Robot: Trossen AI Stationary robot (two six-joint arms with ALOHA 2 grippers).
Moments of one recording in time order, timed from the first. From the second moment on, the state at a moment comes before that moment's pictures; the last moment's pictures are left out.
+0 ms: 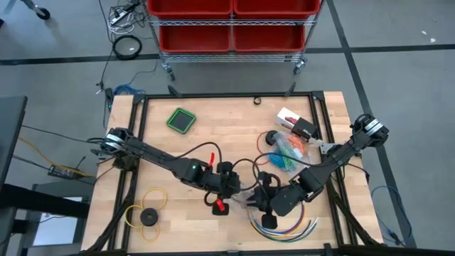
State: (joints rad) left arm -0.34 1.85 1.48 -0.52 -0.14 -0.21; right arm 0.63 1.57 1.18 -0.34 0.40 0.51
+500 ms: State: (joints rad) left arm -0.36 1.85 1.48 -0.66 -0.37 -0.21; right arm 0.73 1.57 1.17 -0.70 0.40 0.79
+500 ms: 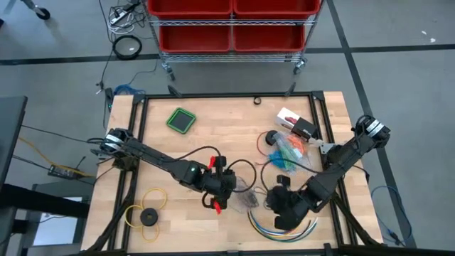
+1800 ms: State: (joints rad) left arm -0.39 1.76 1.25 -0.34 -0.48 -0.24; right arm 0.62 1.65 0.71 -0.15 0.38 0.80
